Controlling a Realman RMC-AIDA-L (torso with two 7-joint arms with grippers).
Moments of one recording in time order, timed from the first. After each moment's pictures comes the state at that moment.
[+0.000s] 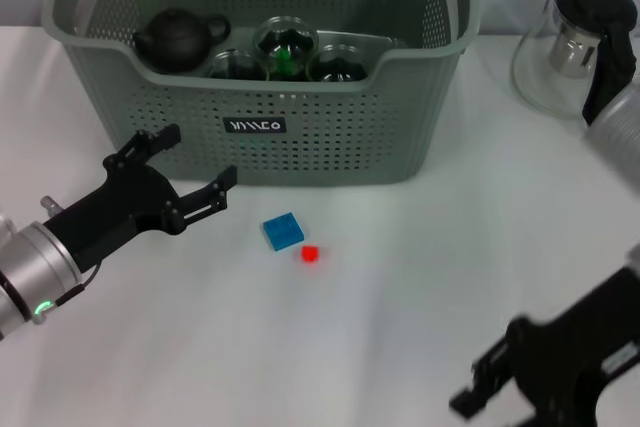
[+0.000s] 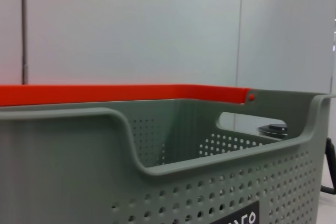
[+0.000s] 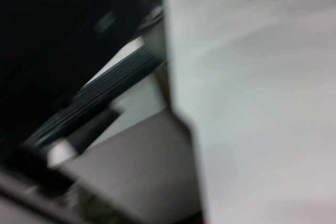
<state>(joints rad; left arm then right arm) -0.39 -2.16 0.45 0.36 1.71 1.35 -0.72 0.62 2.08 -1.16 -1.01 -2.23 -1.98 1.83</state>
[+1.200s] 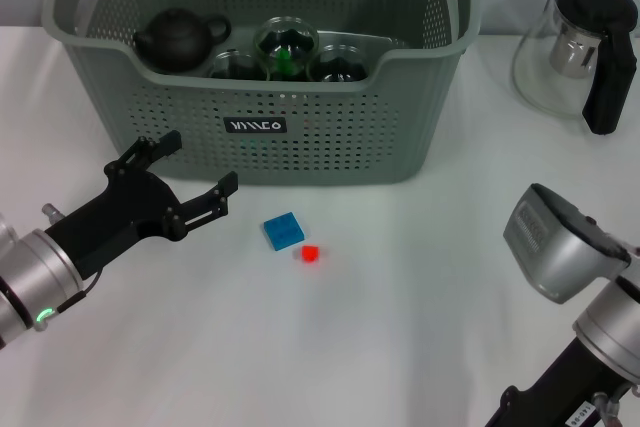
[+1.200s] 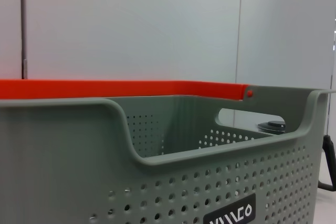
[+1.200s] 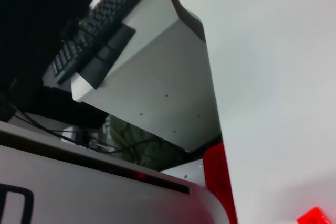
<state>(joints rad) -0.38 -2.16 0.45 0.35 1.71 1.35 -0.71 0.75 2.10 -1.27 -0.62 -2.38 -1.77 1.83</state>
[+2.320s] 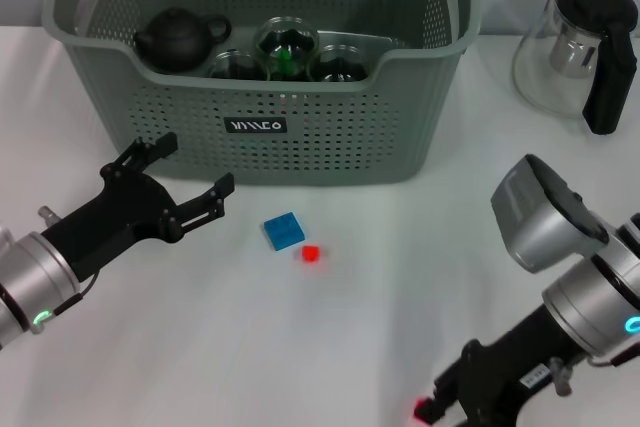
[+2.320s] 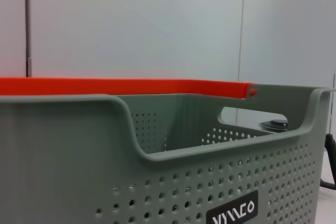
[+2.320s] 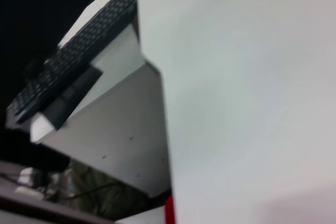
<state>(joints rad) -0.37 -2.16 0.45 0.35 1.71 1.35 -0.71 0.75 2.10 -1.27 -0.59 -2.28 -1.62 1.79</state>
